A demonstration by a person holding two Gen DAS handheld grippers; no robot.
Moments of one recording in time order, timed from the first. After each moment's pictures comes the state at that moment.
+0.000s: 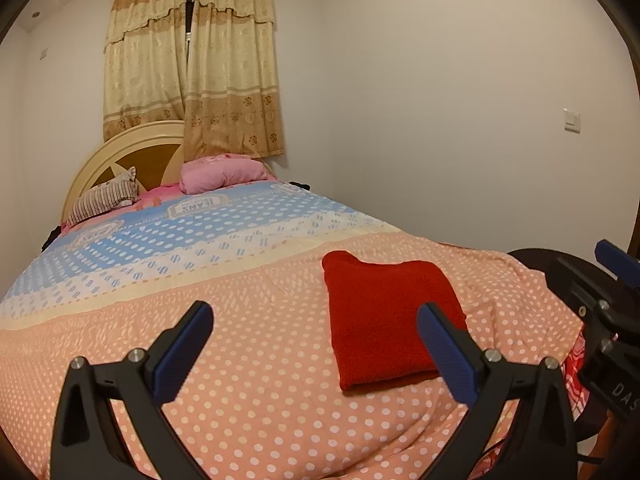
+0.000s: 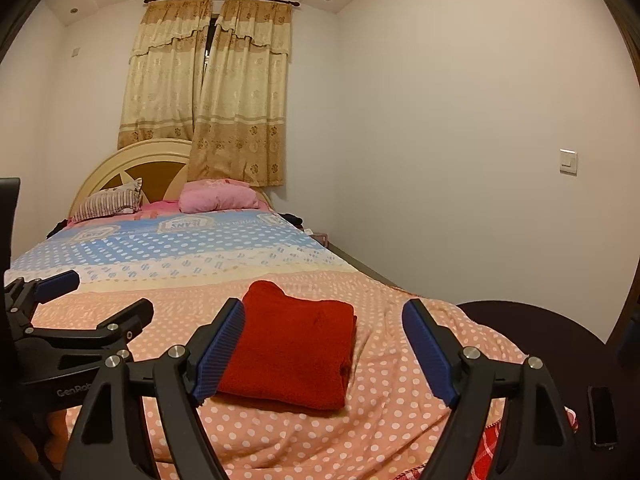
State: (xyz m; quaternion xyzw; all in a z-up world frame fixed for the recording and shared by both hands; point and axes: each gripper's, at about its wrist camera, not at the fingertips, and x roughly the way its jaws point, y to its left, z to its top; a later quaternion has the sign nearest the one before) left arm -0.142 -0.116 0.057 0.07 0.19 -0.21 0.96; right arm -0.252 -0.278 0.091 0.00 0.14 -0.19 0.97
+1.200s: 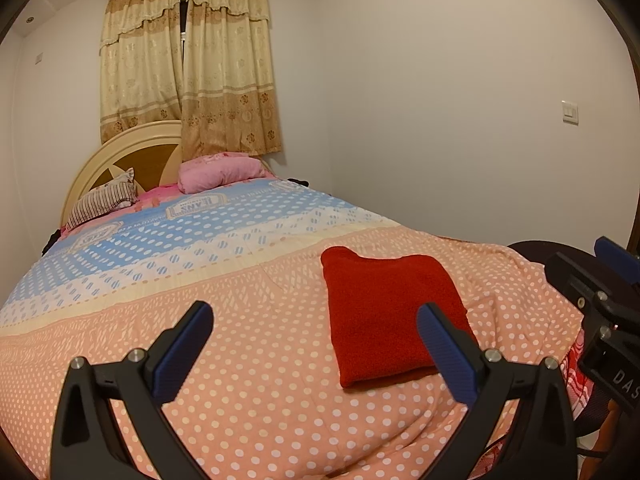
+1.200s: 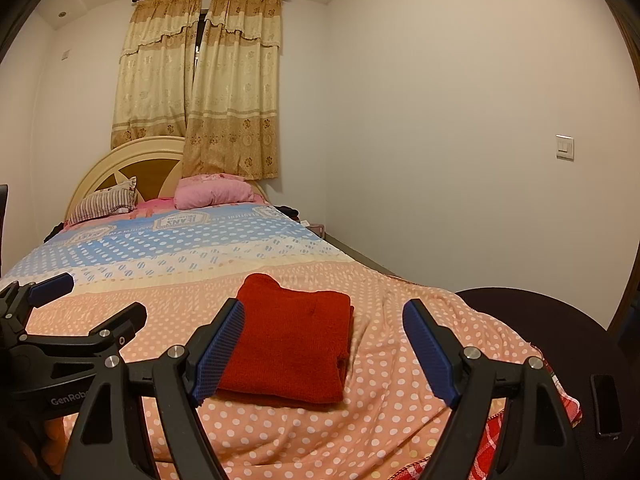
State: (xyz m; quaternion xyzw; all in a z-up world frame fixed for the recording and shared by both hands) left arm -0.142 -0.122 0.054 0.08 0.19 -0.21 0.96; right arm -0.245 -0.288 0.081 0.01 0.15 -0.20 0.97
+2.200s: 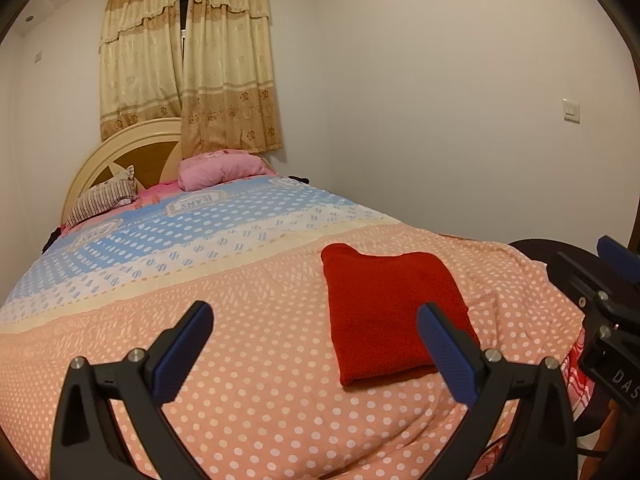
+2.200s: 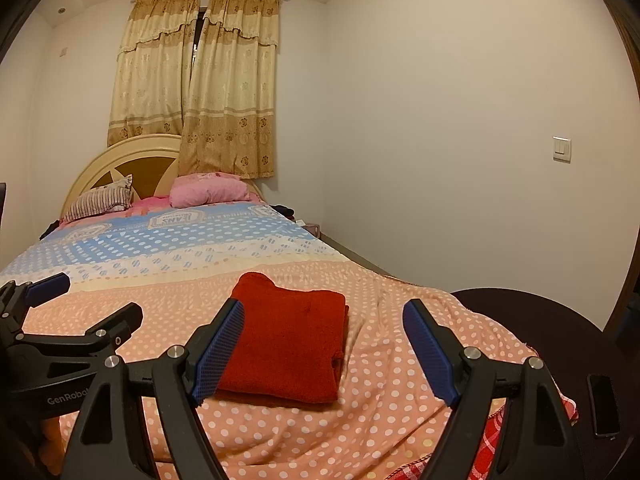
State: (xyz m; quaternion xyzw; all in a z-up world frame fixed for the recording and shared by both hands) left arm -0.143 -0.115 0.055 0.08 0.20 -0.21 0.96; right arm -0.244 -0.290 0.081 0.01 0.16 -0.21 0.97
